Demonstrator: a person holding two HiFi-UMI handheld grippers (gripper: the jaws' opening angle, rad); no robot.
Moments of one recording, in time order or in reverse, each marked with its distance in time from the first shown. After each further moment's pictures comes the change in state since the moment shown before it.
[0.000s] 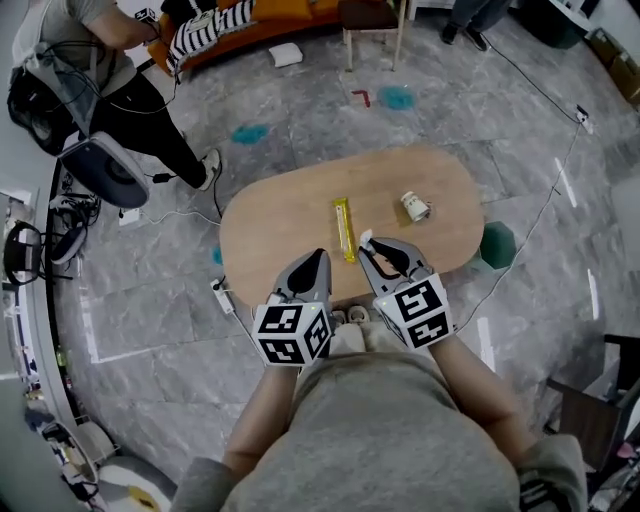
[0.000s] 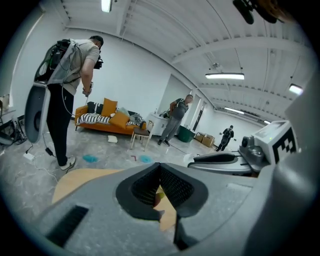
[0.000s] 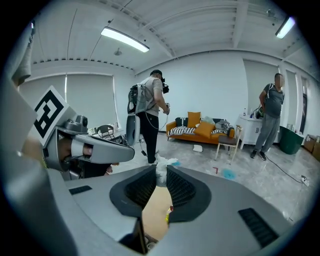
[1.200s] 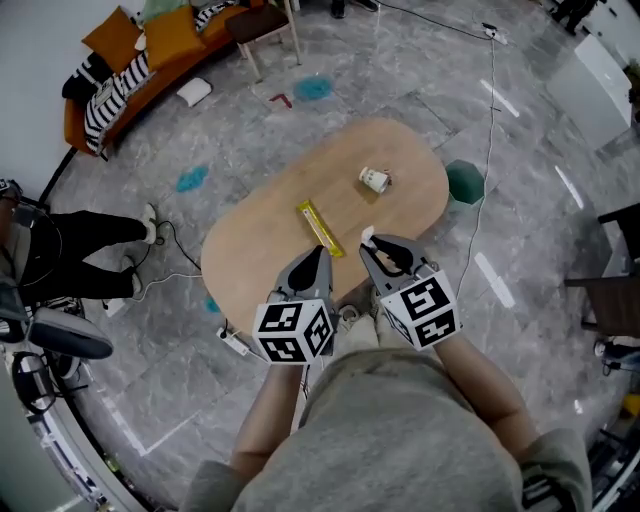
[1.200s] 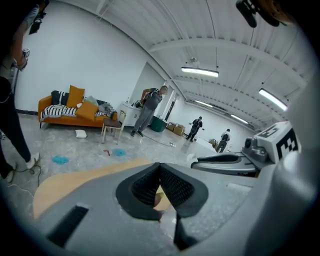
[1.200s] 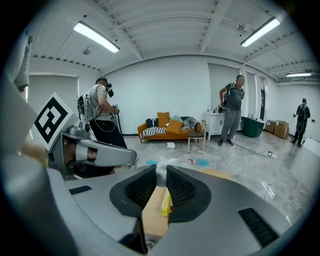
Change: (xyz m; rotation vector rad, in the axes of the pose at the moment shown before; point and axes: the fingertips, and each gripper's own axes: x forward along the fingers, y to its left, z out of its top) left arm 0.021 -0.019 -0.002 0.110 0.132 -0.349; right arm -0.031 -0.002 -0.011 0.210 -0.010 -0.347
